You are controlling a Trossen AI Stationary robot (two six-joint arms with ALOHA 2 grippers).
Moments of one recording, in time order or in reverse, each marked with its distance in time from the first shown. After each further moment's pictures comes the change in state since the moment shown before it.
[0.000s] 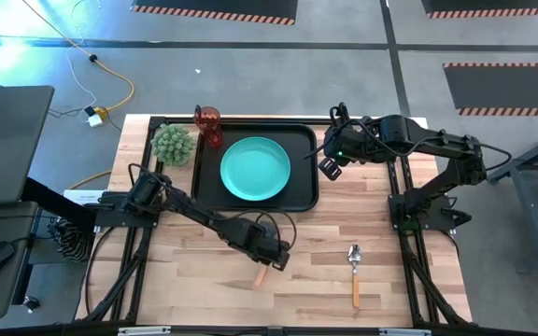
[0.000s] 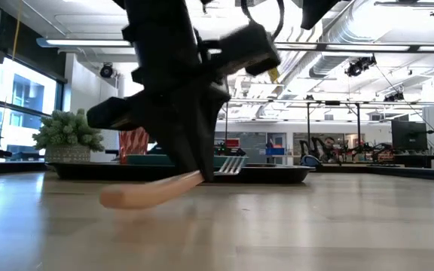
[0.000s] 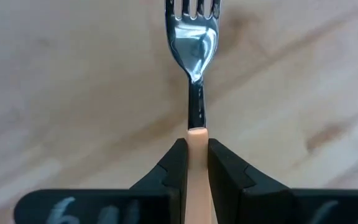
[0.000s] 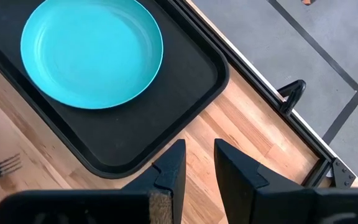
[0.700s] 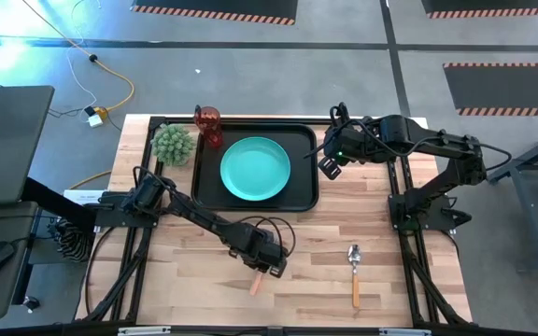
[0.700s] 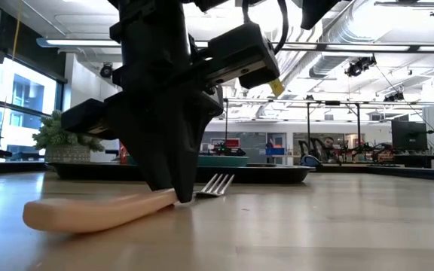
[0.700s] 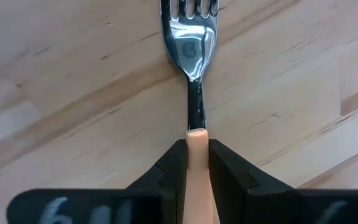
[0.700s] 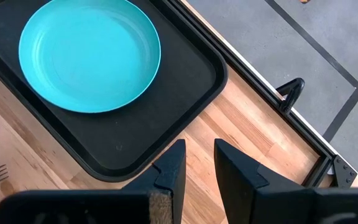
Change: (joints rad) left arm -0.012 0.071 0.008 -0.068 0.105 -0.035; right arm 0.000 0.000 0.000 0.000 0.011 0.027
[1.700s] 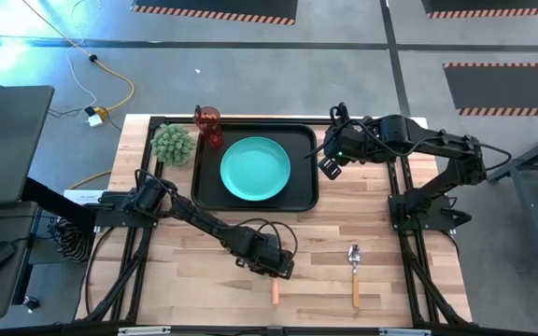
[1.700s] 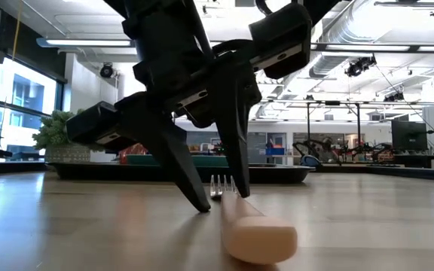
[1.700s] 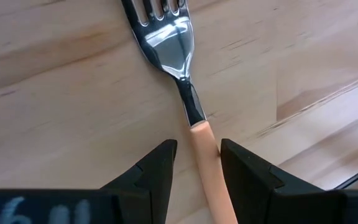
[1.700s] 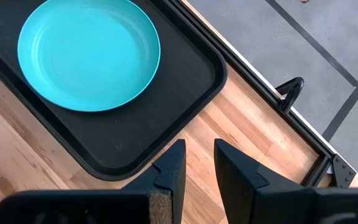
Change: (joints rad) left arm -0.024 0.002 0.002 0.171 0.004 -0.165; right arm 0.000 0.000 0.000 -0.005 -0.001 0.000
